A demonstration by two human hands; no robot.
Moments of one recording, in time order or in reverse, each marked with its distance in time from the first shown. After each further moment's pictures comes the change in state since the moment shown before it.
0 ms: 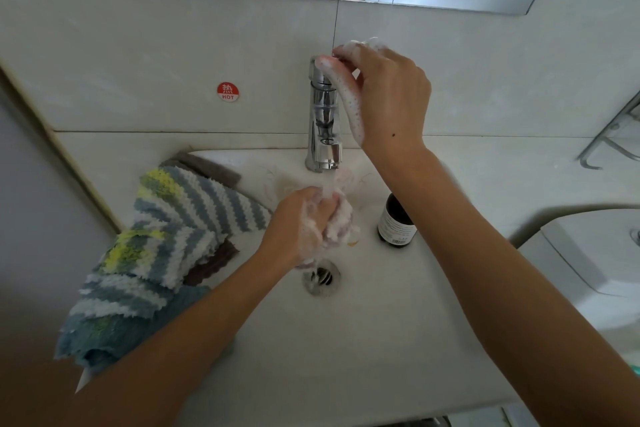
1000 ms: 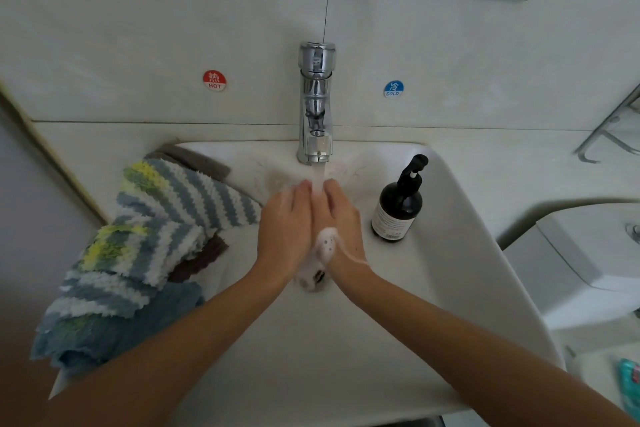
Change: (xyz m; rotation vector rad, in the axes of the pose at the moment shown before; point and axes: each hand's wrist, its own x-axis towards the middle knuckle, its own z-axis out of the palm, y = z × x) left_hand 0.003 -0.023 0.020 -0.111 0.373 -0.121; right_hand -0.138 -0.019 0.015 0.601 -0.491 0.822
